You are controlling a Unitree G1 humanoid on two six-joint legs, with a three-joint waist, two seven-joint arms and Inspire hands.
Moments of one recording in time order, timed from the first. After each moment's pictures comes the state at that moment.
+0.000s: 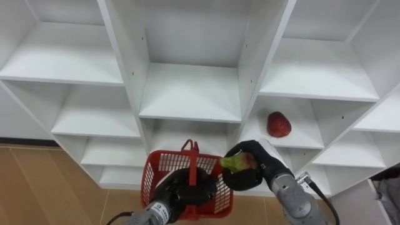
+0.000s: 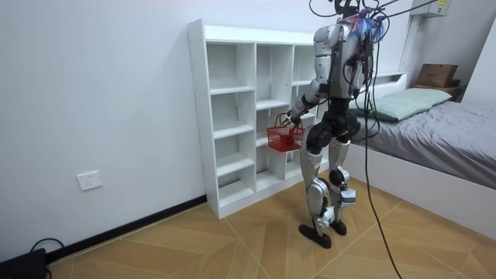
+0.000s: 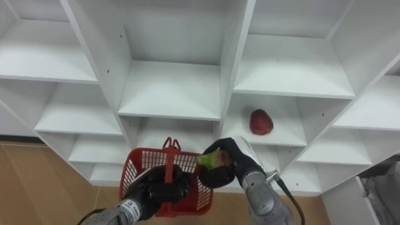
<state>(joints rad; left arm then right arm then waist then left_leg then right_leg) 0.07 0.13 -0.36 0.49 -0.48 0.10 -0.17 0.04 -0.19 0.28 0.26 -0.39 0.15 0.07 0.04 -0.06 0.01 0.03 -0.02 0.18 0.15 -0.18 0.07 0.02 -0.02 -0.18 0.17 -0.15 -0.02</state>
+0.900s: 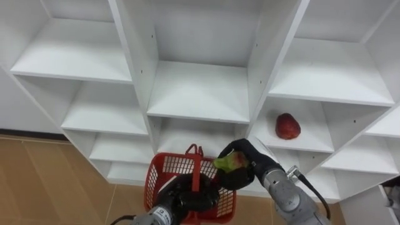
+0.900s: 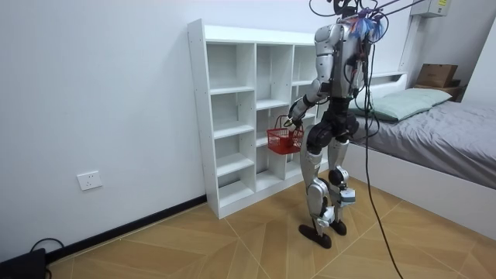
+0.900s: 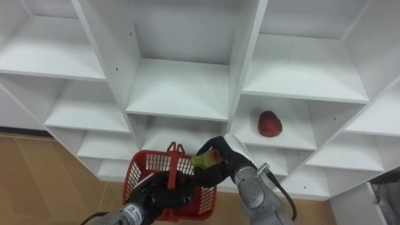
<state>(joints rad) 0.08 0.14 -0.42 0.49 -0.48 0.10 -0.16 -0.04 -0.19 0.34 0.37 -0.47 0.15 0.07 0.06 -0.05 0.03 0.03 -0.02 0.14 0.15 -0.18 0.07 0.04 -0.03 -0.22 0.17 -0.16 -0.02</state>
